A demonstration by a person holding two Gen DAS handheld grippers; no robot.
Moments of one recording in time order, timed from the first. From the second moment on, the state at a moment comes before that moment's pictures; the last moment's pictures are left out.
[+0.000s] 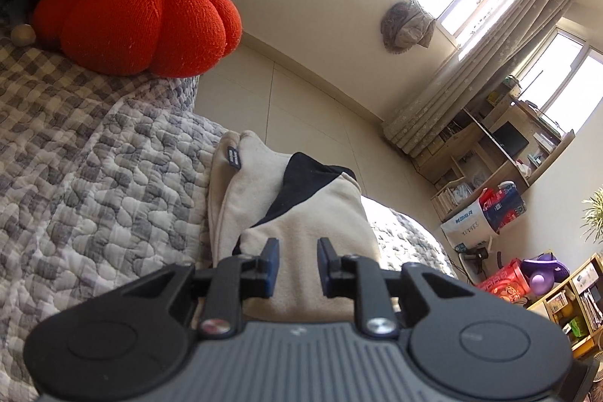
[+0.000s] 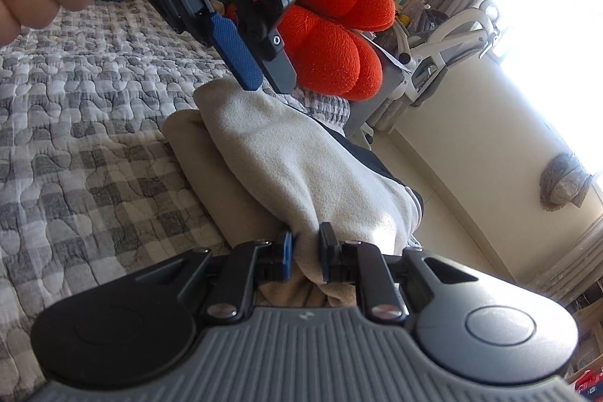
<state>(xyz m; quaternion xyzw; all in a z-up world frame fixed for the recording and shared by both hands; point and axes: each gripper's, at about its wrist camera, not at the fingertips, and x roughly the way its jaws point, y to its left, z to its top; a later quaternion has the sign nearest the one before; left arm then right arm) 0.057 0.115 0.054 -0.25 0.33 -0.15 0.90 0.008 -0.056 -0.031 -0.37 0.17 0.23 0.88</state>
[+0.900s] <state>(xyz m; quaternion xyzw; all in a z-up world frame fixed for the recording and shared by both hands) 0.079 0.097 0.019 -0.23 0.39 -0.12 0.88 0.038 -0.117 0.020 -0.09 0.25 0.23 0.94</state>
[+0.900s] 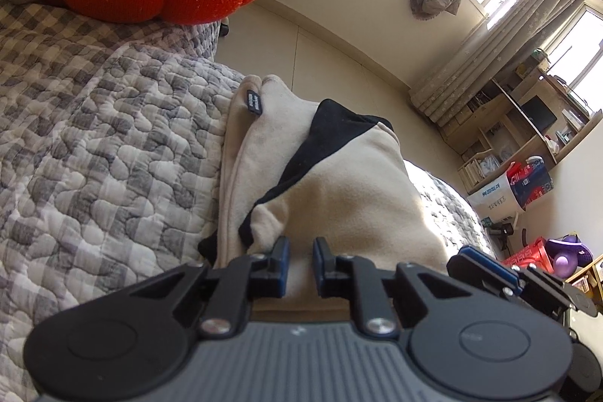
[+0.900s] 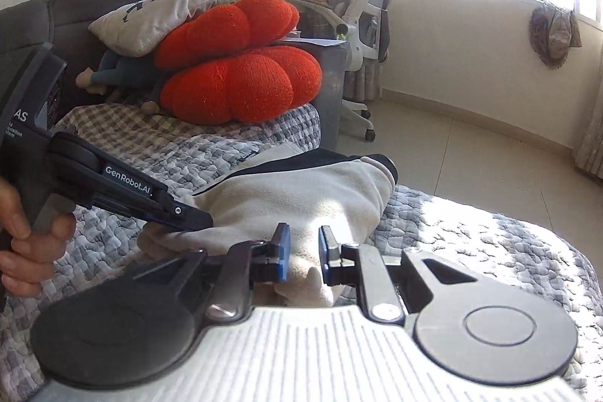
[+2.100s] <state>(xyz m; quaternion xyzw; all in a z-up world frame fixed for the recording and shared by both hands) 0.083 0.085 0.016 -0.23 0.39 -0.10 0.89 0.111 -0.132 0.023 0.06 0.31 0.21 0.93</state>
